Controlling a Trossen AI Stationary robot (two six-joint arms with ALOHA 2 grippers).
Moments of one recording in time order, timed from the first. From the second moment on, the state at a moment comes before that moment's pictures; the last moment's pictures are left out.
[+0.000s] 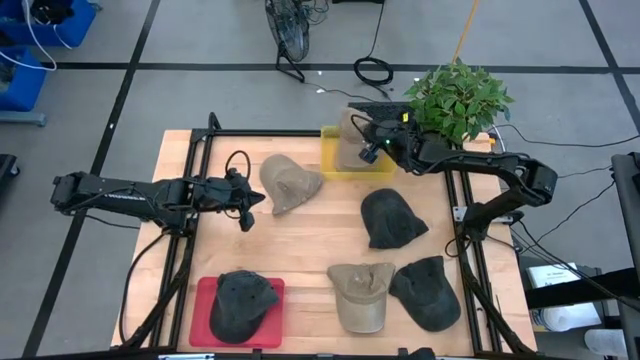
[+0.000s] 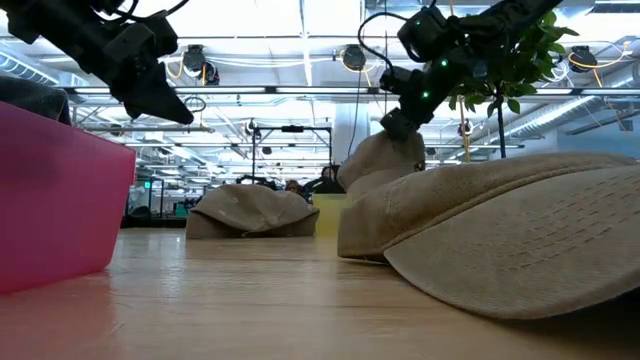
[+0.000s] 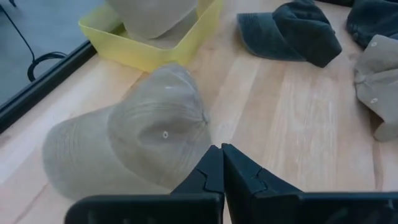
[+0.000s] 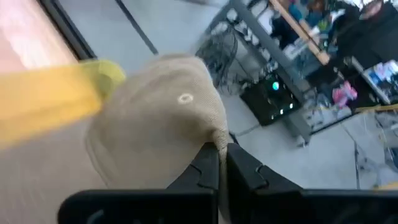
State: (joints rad) left arm 0.03 0.80 0.50 -0.28 -0.27 -0.24; right arm -0.49 1.45 0.92 0.05 0.59 -0.38
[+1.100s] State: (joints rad) left arm 0.04 0.80 0.50 -0.28 -0.26 -0.24; right arm -0.37 1.45 0.89 -0.21 0.56 -0.20
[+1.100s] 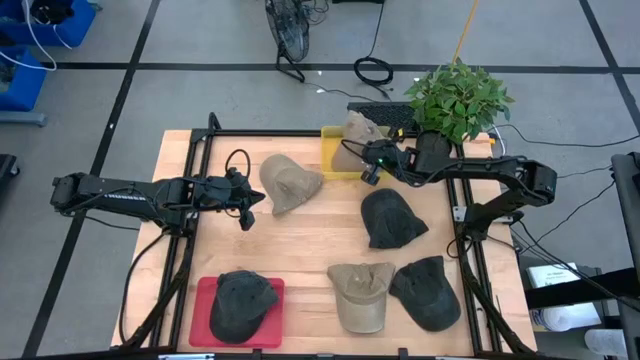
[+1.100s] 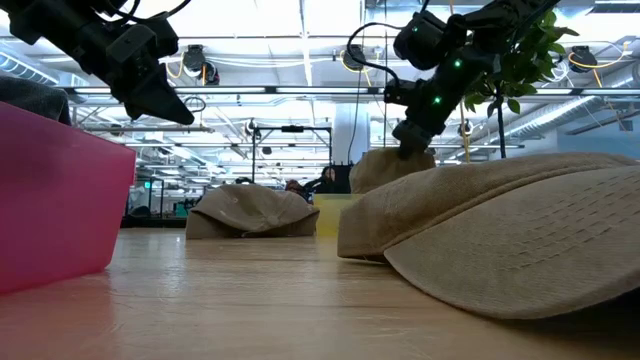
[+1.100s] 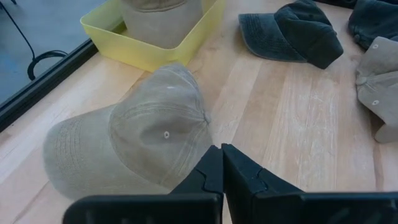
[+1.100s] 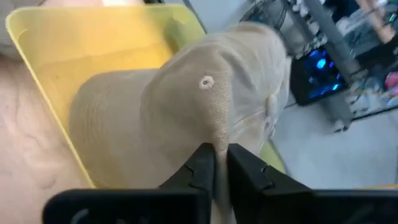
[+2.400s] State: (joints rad) left arm 0.04 0.80 0.50 -0.28 -0.24 -0.27; right arm -0.05 1.22 0.89 -0.33 0.26 0.46
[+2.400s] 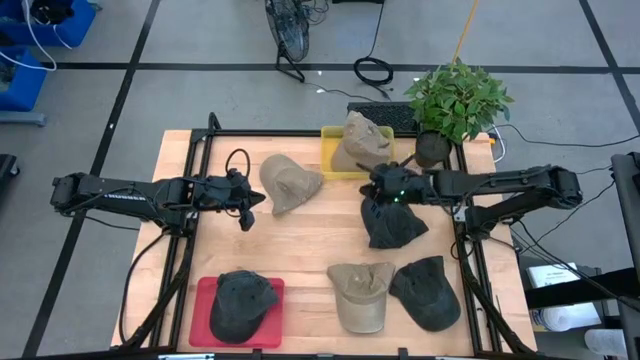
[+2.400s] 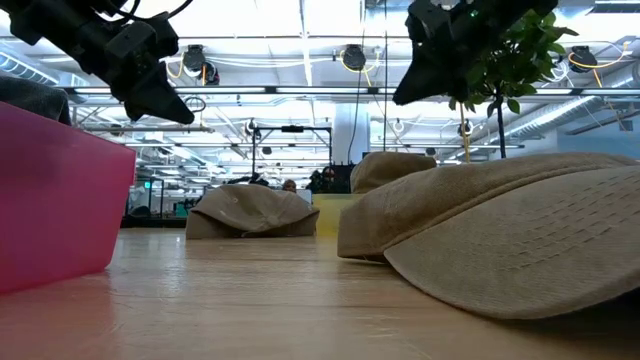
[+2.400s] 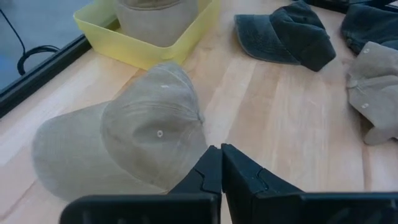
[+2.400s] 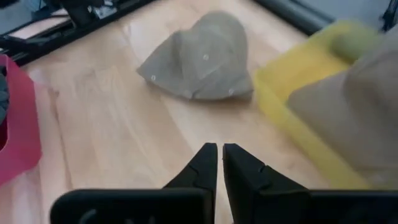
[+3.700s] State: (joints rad) left arm -0.14 0.84 0.53 -0.29 -0.18 -0.25; right arm 0.39 1.41 0.98 -0.39 0.49 1.02
